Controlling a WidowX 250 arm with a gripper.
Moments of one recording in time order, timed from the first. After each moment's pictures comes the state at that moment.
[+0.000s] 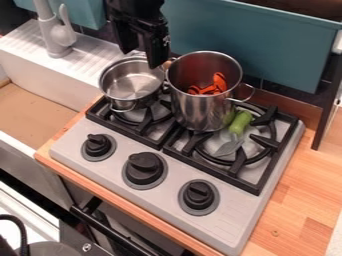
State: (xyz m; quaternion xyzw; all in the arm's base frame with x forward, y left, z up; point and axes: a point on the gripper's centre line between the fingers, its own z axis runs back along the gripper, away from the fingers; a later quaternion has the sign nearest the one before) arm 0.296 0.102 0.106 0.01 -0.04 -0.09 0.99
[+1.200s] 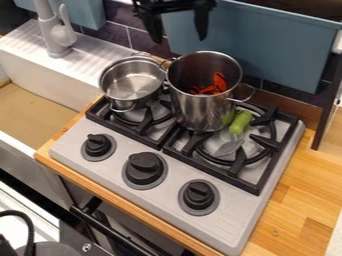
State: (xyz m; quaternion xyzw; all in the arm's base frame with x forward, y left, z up) arm 0.328 0.064 0.119 -0.03 -0.07 0.23 0.97
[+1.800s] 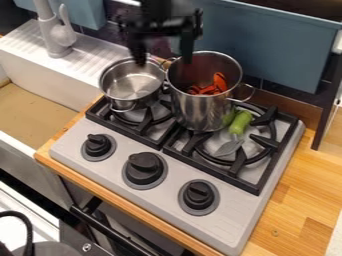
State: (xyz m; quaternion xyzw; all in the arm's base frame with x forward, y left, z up) arm 0.291 0.072 0.101 0.00 -0.06 0.24 0.97
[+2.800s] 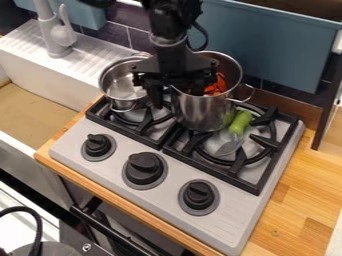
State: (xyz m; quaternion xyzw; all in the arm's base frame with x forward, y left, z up) arm 0.281 0.045 0.064 0.02 -0.10 0.27 0.96
